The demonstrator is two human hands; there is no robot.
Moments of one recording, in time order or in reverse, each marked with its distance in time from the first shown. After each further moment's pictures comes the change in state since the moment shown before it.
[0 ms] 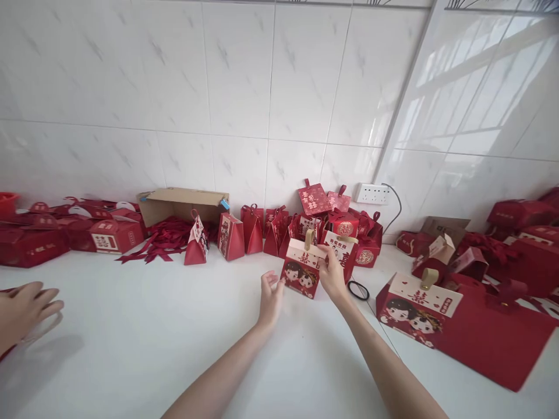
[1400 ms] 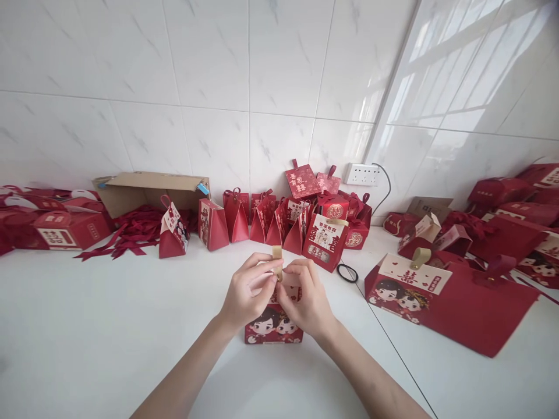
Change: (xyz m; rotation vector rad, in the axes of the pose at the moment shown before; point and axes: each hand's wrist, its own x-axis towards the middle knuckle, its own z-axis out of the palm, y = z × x) left_hand -0.022 0.077 -0.036 0.194 -0.390 0.714; right_hand -0.062 -0.069 -0.010 -0.015 -0.043 -0.484
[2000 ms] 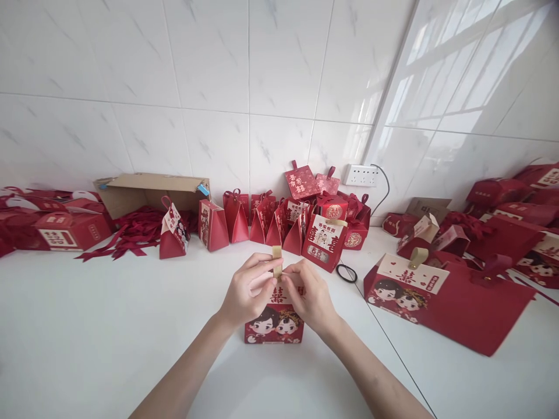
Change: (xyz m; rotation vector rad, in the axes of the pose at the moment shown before) left_hand 0.000 -0.002 -0.003 0.024 -0.024 0.052; right_hand 0.005 0.000 -0.007 0.079 -0.068 0.079
